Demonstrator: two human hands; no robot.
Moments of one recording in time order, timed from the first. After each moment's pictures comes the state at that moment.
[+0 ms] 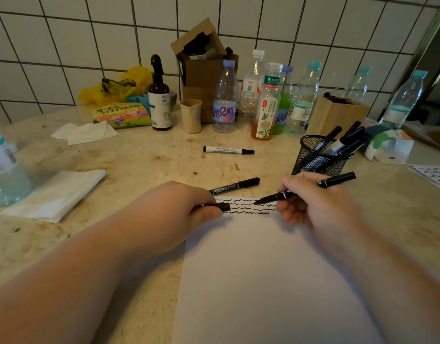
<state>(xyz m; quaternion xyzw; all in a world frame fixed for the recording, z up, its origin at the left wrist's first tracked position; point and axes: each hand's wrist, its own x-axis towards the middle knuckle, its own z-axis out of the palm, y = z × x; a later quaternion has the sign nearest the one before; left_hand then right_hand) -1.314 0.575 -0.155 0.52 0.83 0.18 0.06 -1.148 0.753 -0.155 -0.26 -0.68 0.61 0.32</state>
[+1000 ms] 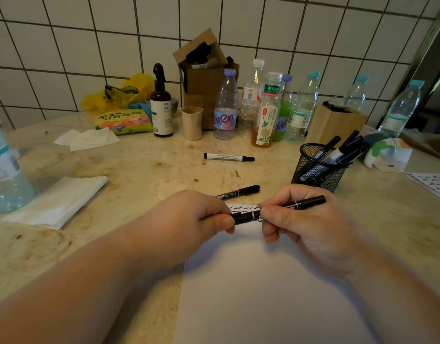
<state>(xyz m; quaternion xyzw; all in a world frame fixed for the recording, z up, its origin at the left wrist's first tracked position) -1.300 0.578 -0.149 0.53 0.78 0.29 0.15 -1.143 0.739 -0.151 -0.08 -0.71 0.67 0.23</state>
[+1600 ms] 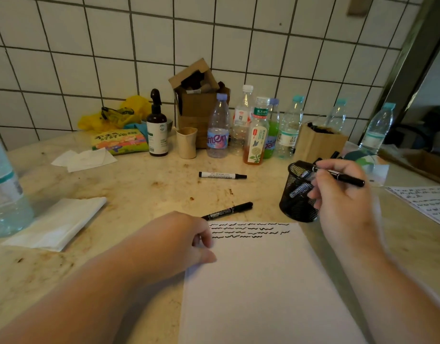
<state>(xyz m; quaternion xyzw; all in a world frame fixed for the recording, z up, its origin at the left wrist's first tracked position) -1.311 0.574 -0.154 0.51 0.84 0.17 0.08 -1.138 0.773 -0.130 -0.27 -0.70 0.38 0.54</state>
